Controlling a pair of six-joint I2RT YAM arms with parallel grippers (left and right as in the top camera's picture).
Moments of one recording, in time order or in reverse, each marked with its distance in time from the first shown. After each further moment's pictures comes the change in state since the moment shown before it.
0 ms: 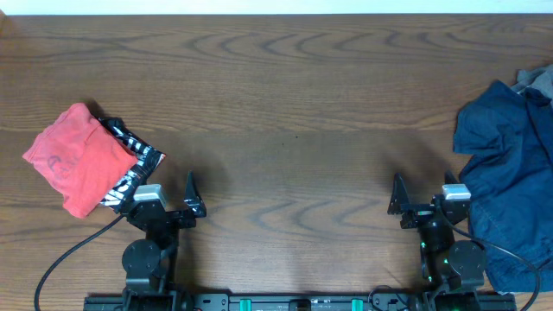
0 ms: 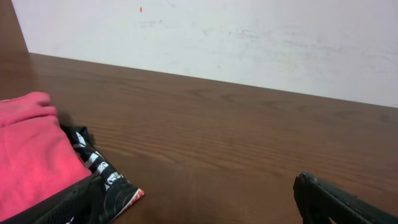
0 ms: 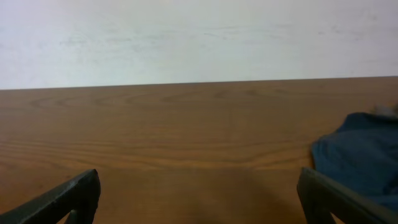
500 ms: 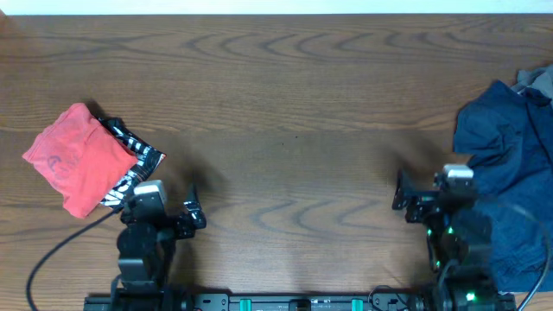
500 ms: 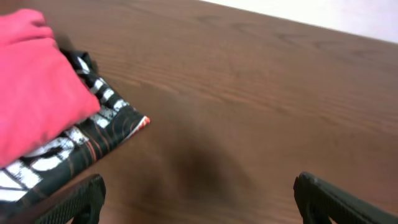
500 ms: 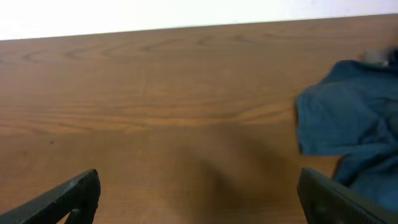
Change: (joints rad) left arm 0.000 0.209 0.268 -0.403 0.019 -0.060; right arm -0.004 0.415 0.298 -0.209 0.064 0.022
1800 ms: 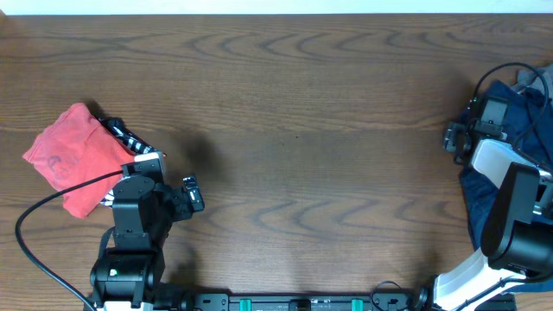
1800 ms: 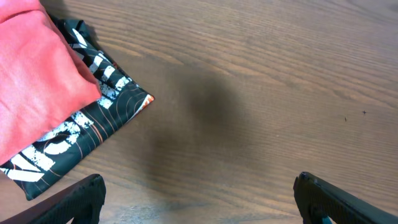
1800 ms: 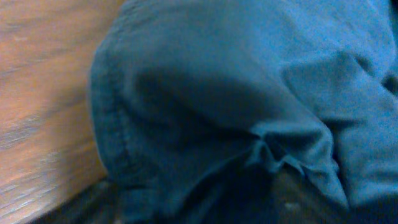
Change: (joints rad) left arm 0.000 0.418 0.256 -0.098 0.000 -0.002; right arm -0.384 1.422 0.625 0.204 0.225 -0.135
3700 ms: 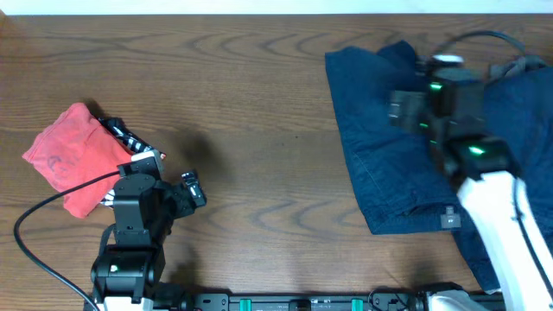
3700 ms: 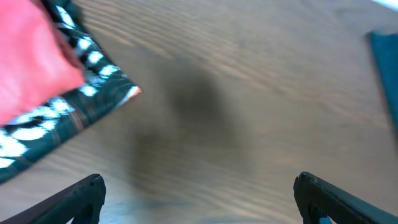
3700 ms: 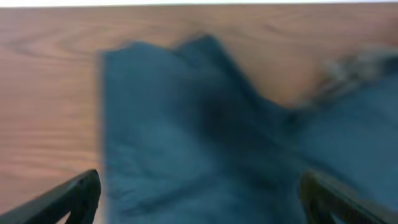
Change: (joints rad) left arm 0.000 0.029 0.002 0.019 0.057 -0.144; right arm 0.393 -0.584 0.162 -0.496 -0.102 0.150
